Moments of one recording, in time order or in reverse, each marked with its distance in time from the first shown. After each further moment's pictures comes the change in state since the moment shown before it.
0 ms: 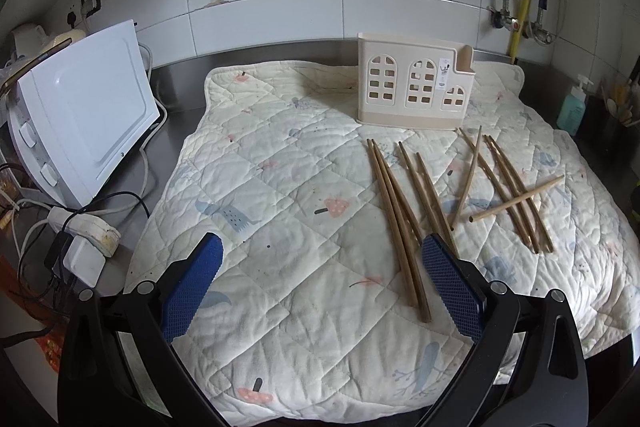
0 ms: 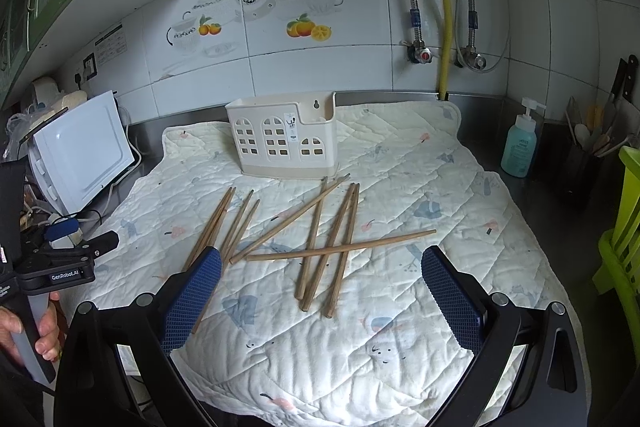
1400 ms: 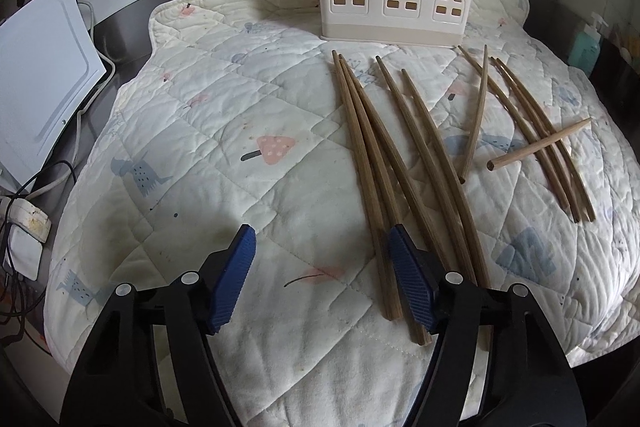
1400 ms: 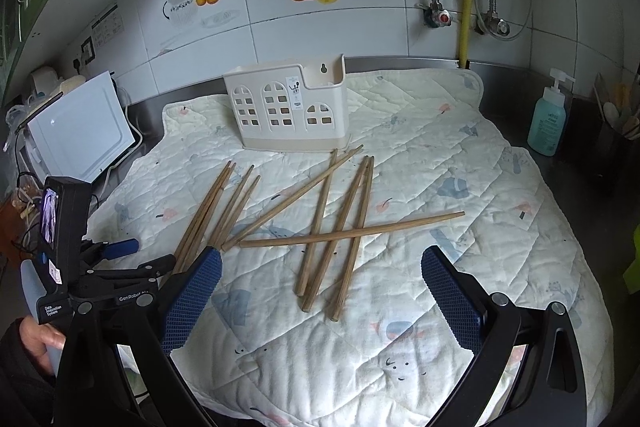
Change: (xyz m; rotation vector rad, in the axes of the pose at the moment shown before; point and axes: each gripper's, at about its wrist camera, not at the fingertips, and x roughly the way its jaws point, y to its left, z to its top) left arm 0.095 -0.044 -0.019 0.056 0.223 -0.028; right arm 0.053 -0.010 -0.009 0.016 0.088 0.064
